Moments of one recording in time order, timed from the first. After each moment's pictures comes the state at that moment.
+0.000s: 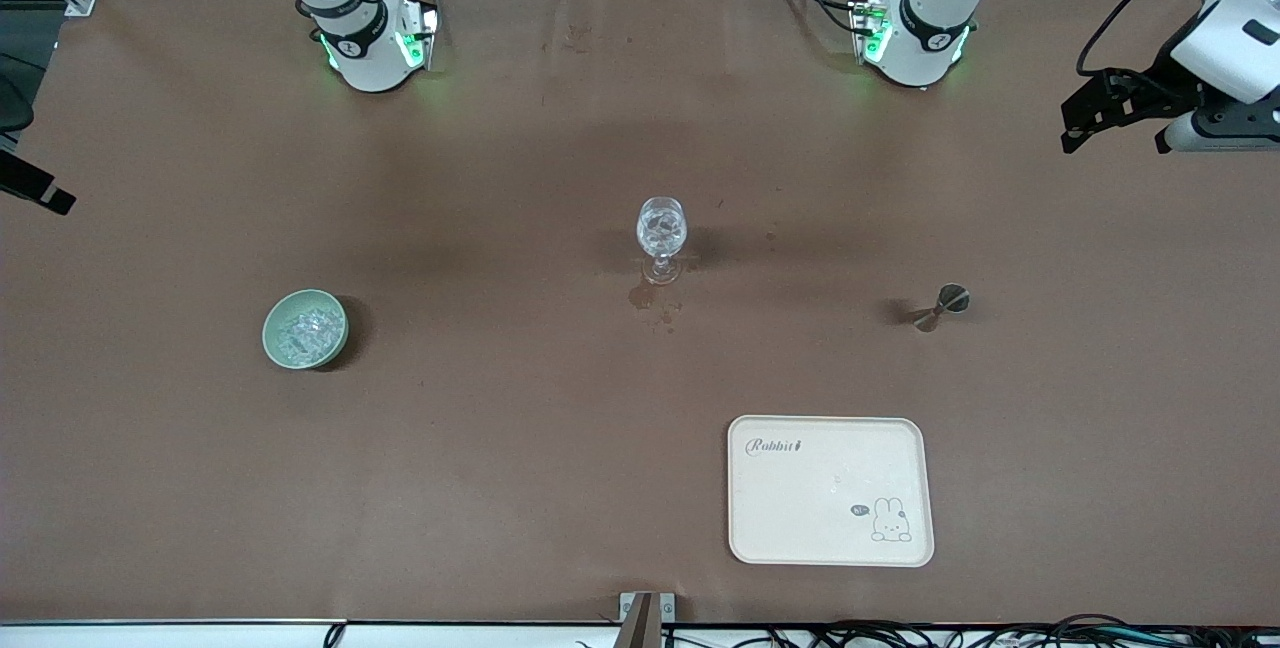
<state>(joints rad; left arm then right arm) -0.07 -0.14 -0.05 -1.68 0.02 1.55 -0.08 -0.05 0.04 -0.11 -1.46 0.05 1.49 0.15</state>
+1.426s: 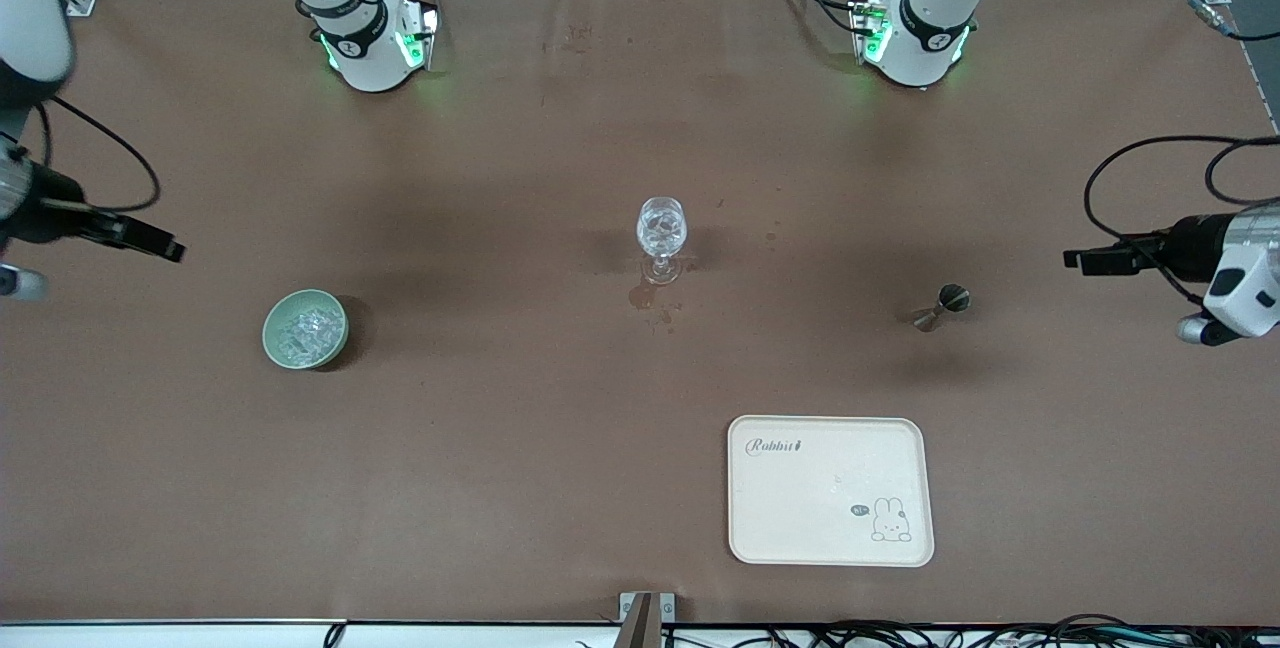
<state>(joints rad) 0.23 0.36 -0.04 -1.58 -0.22 1.48 -0.11 -0.04 0.06 -0.08 -1.81 0.06 1.79 0.11</state>
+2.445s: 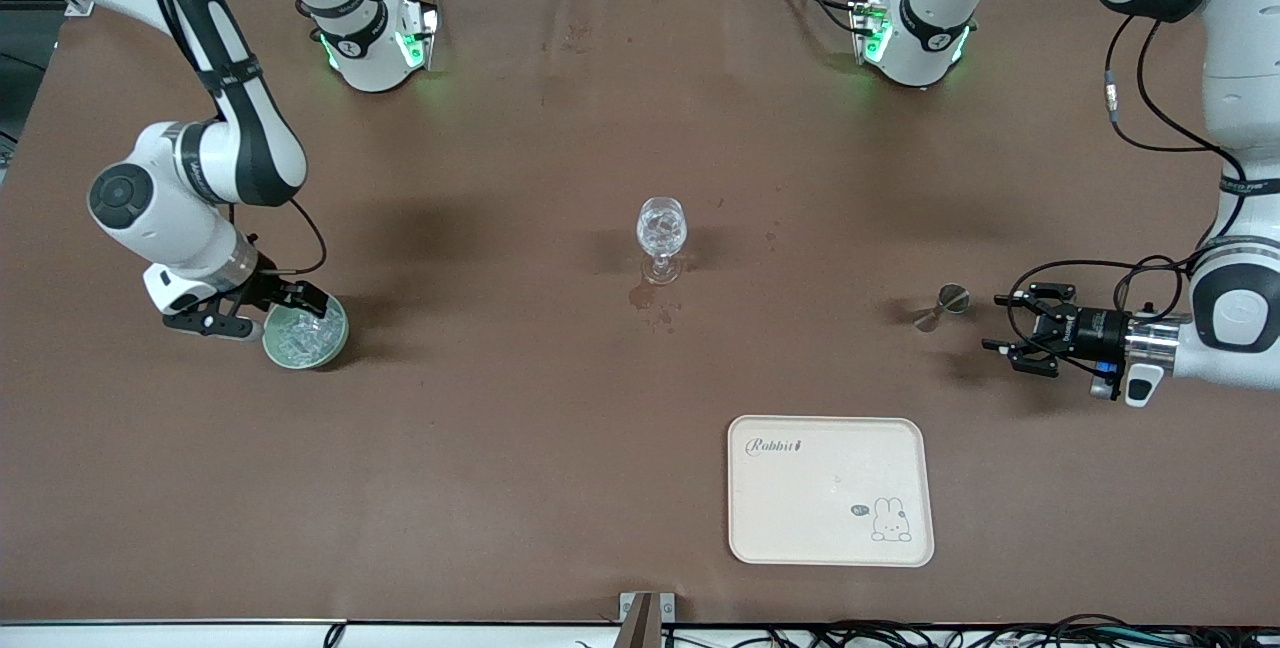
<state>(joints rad) 0.33 0.82 -0.05 -1.46 -0.64 1.56 -0.60 -0.01 0.25 -0.02 -2.25 -0.02 2.55 0.11</state>
